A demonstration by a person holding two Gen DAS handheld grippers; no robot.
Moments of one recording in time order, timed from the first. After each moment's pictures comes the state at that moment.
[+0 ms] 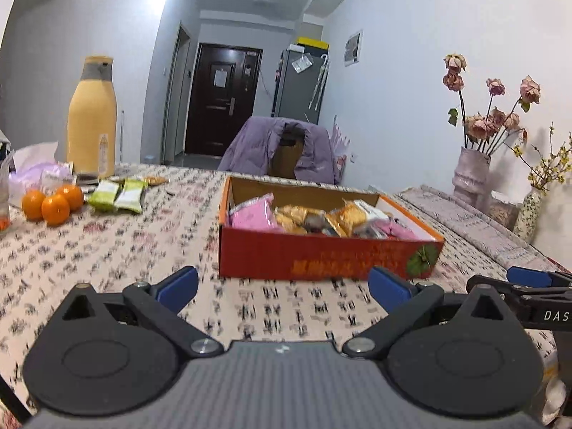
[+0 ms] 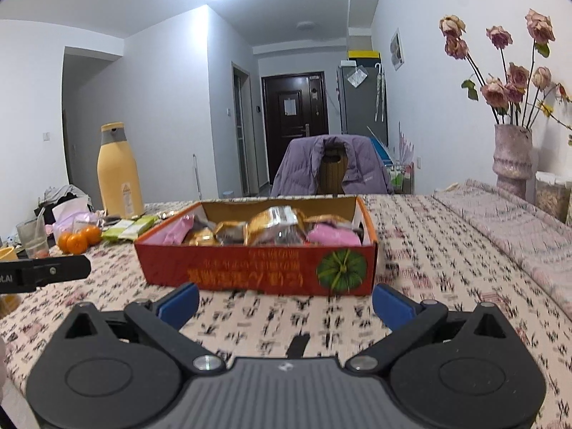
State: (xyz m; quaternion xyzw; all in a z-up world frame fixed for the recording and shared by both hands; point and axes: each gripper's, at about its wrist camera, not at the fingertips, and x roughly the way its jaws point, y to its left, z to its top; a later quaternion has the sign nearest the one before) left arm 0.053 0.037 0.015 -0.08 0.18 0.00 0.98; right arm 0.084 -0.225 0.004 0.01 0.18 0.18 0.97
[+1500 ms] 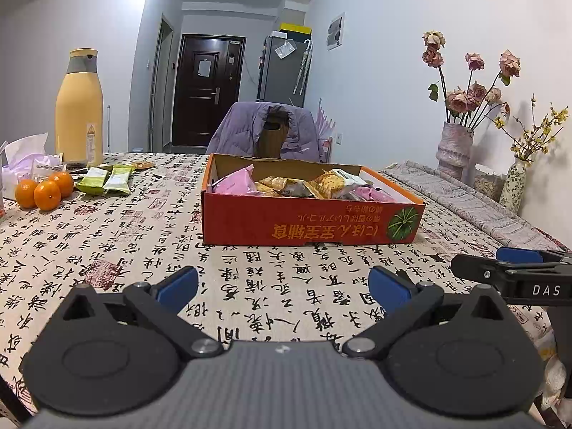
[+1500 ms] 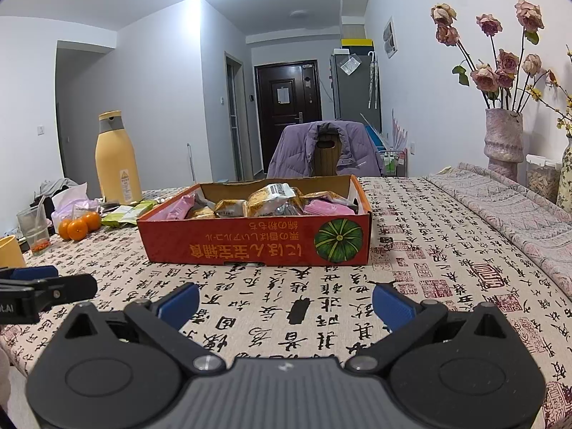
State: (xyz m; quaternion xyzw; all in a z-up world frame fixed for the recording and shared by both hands) left arm 0.032 0.020 0.001 -0.06 0.19 -0.02 0.98; right arm 0.064 -0.226 -0.005 0.01 0.20 0.17 0.96
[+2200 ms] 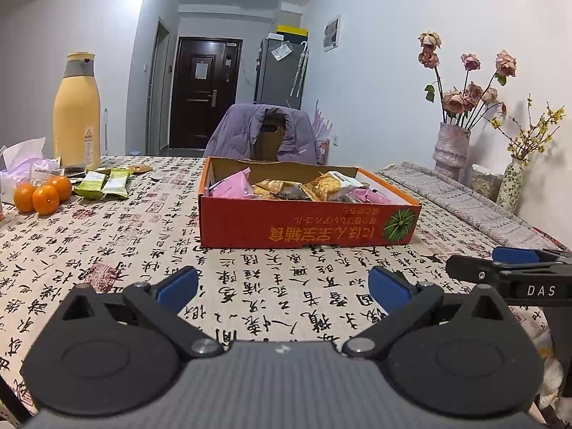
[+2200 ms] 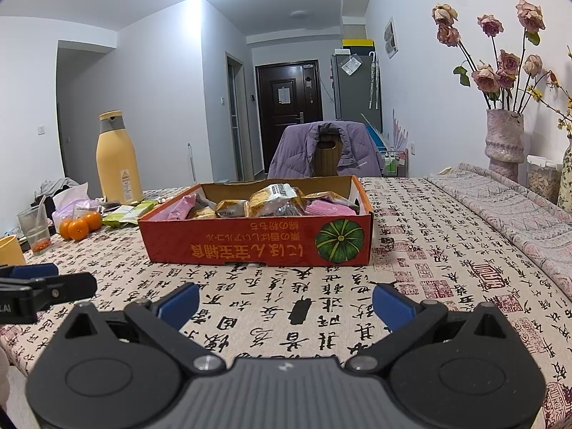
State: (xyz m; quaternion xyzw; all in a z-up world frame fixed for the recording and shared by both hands) left arm 0.031 0.020 0.003 -0.05 0.19 -0.02 0.98; right arm 0.063 -0.226 -0.004 0.01 0.20 0.17 0.96
